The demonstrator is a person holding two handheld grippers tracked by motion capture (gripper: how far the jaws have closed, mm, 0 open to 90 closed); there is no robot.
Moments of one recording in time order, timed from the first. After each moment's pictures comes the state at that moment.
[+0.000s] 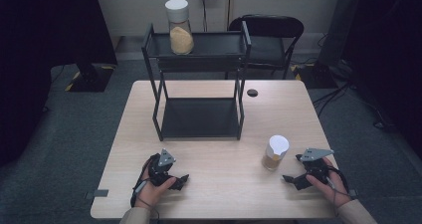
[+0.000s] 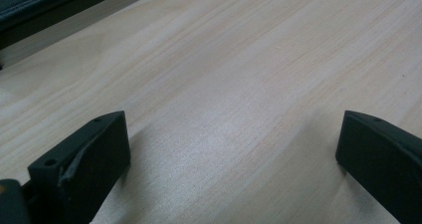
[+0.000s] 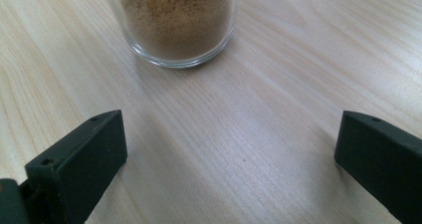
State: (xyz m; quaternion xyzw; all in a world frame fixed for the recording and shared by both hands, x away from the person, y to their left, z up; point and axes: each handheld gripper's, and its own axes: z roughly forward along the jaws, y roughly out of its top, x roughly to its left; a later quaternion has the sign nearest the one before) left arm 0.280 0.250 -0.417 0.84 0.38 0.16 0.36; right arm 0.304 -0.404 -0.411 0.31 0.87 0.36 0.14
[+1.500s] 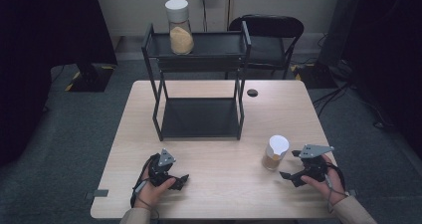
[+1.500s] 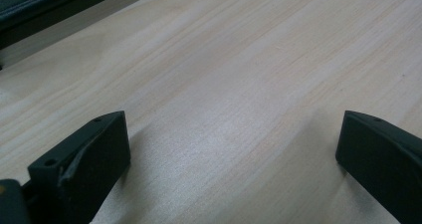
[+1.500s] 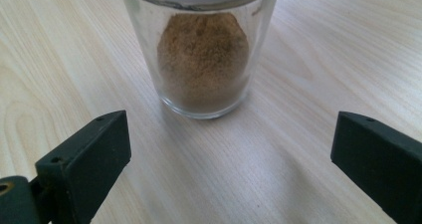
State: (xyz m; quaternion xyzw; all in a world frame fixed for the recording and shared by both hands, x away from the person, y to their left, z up) left arm 0.281 0.250 -0.417 0.84 0.38 0.16 0.36; right arm 0.305 -0.398 -0.398 0.29 0.86 0.39 0.14
